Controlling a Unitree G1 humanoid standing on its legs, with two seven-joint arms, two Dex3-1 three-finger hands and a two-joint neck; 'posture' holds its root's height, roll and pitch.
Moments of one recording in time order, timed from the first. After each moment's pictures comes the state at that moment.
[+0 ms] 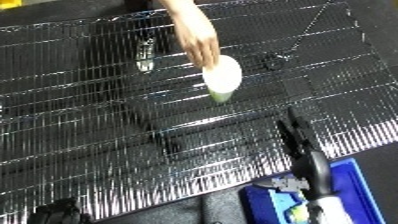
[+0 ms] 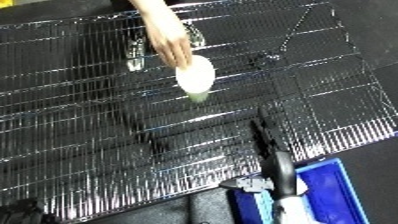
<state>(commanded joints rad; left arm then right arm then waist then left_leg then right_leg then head) -0.16 0.37 -0.08 0.19 -0.75 -0.07 -0.09 -0.18 -0.36 0.10 0.15 0.49 -0.27 -0.16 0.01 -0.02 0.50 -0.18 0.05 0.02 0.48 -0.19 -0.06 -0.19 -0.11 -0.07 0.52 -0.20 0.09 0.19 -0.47</state>
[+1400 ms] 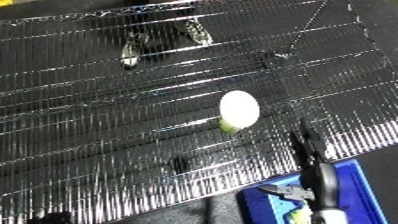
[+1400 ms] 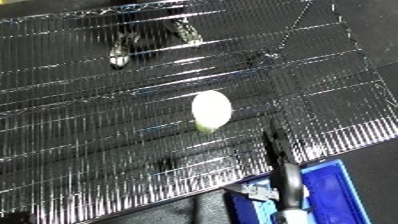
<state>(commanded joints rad) -0.22 0.43 -0.12 0.14 -0.72 -0.04 -0.06 -0.35 -0.44 0.13 0.29 0.48 -0.38 -0.28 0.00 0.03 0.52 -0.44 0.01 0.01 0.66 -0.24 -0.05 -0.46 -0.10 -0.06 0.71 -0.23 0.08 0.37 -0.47</state>
